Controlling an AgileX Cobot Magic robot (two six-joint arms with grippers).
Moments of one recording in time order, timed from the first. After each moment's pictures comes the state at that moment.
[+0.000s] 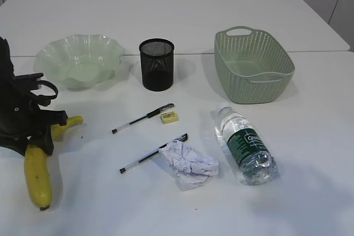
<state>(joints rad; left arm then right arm) -0.11 1.96 -1.12 -0.10 0.72 -0.26 0.06 0.61 -0.83 0.06 0.93 -0.02</state>
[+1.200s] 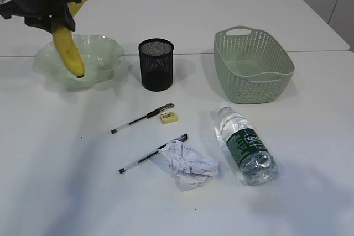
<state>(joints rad) -0.09 2.07 -1.85 -0.13 0.85 -0.22 0.06 0.61 -0.83 0.06 0.93 -0.03</state>
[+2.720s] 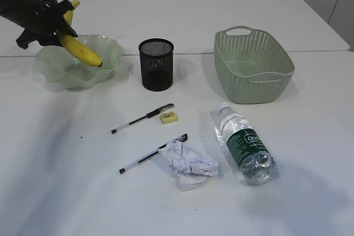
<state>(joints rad) 0.05 2.38 -2.07 -0.50 0.68 -0.25 0.06 0.61 -0.83 0.14 0.93 -0.03</state>
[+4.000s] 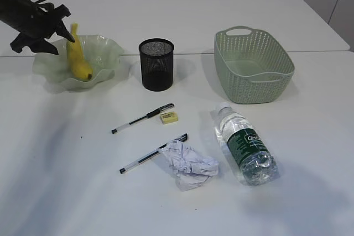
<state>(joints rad) 0.06 2.38 -2.07 -0.46 0.75 -0.25 0.06 0.61 -0.83 0.14 0.93 -0.03</state>
